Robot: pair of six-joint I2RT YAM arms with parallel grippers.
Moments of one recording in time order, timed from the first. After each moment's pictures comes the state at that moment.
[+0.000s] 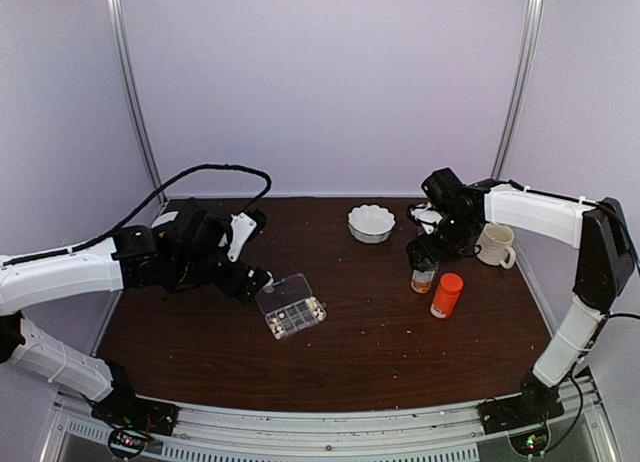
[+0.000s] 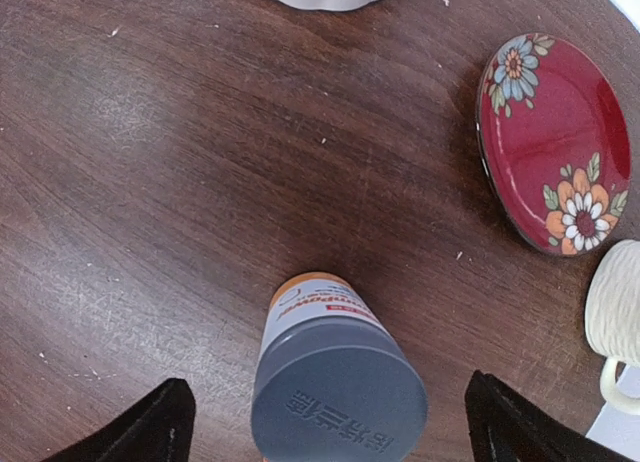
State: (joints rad) left arm -0.91 1.26 0.98 -0.47 -0.30 -0.07; right arm 0.46 1.69 1.32 -0.78 0.09 -0.05
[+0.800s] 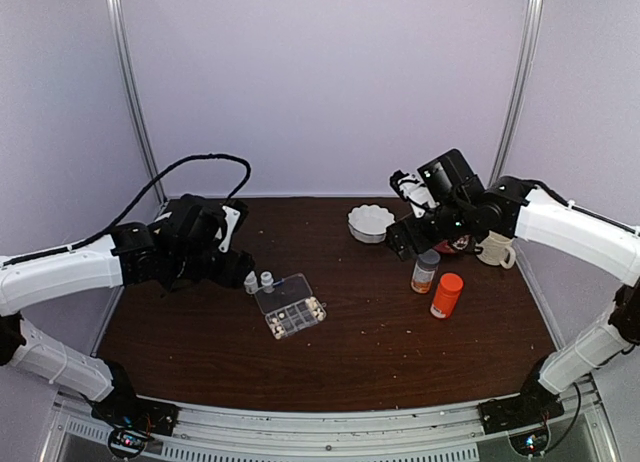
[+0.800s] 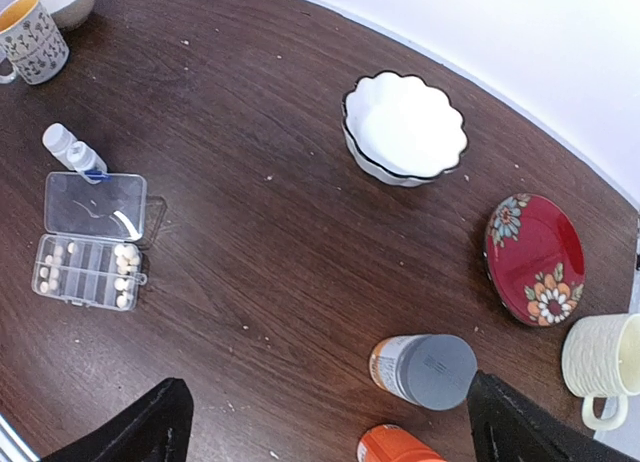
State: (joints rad) left arm -0.86 1.25 0.97 -0.48 -0.35 -0.24; right arm 0.73 1.41 1.30 -0.69 0.22 0.07
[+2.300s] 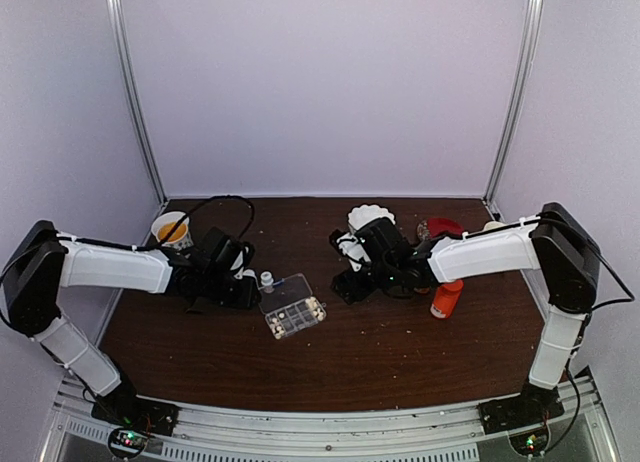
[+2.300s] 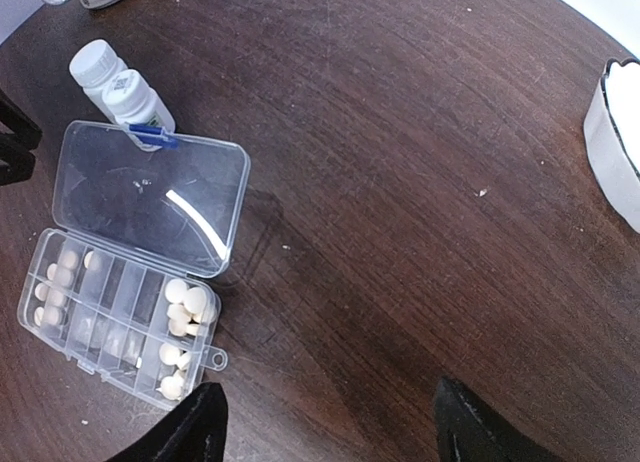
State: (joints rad) left arm -0.71 1.53 0.81 -0.21 -0.04 -0.49; right arm 0.84 1.84 1.13 -0.06 0.04 0.10
